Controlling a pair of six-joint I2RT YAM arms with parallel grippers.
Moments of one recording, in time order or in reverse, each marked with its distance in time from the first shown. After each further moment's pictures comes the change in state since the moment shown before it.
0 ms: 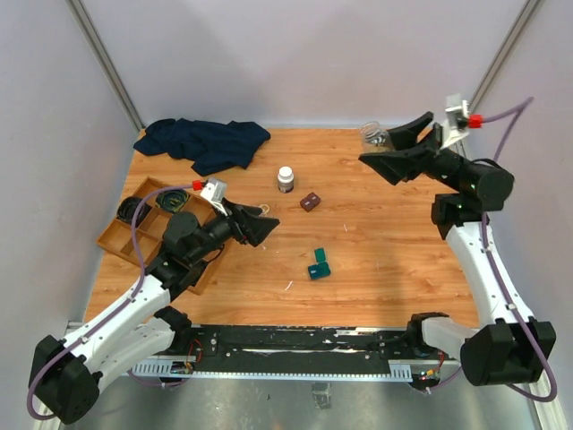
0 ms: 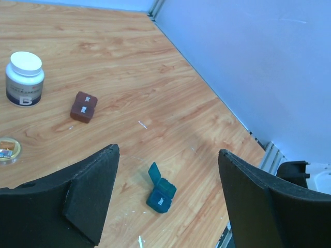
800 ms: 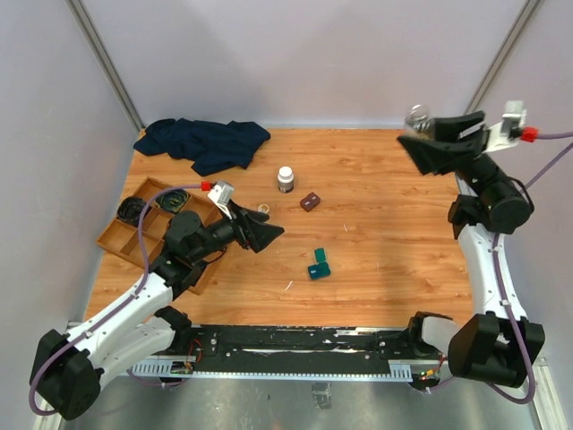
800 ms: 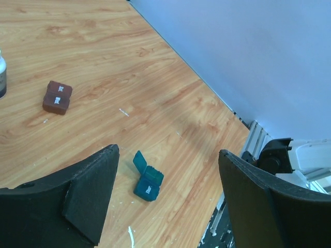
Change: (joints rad) left arm 0.000 0.018 -0.023 0.042 0.127 -0.021; right arm -0.272 0.015 0.001 0.470 0.198 0.354
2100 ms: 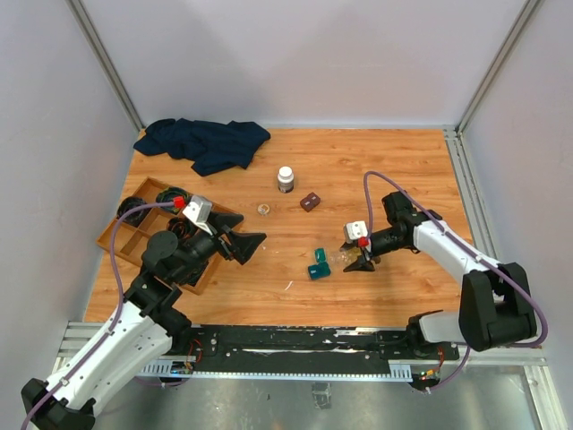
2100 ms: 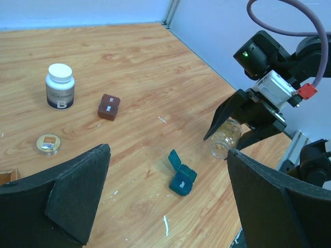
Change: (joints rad) left arm 0.000 -0.314 -0.024 -0.263 -0.169 0.175; right arm 0.439 0.192 -0.263 -2.073 -0.194 -2.598
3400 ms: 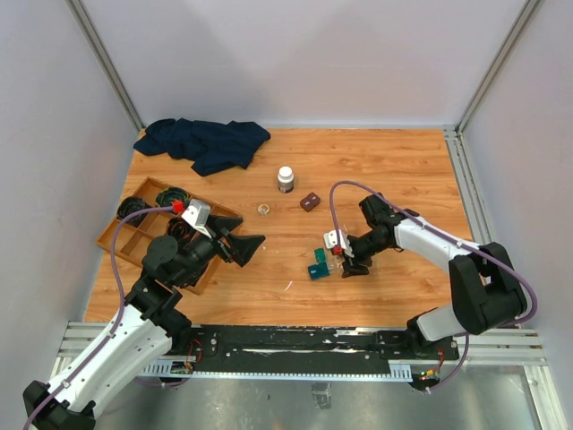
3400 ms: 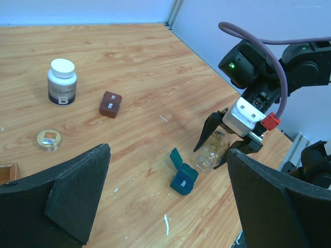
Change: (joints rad) left arm 0.000 -0.037 -0.053 0.025 -0.020 -0.017; right arm 0.152 0.117 0.016 0.090 0.297 0.128
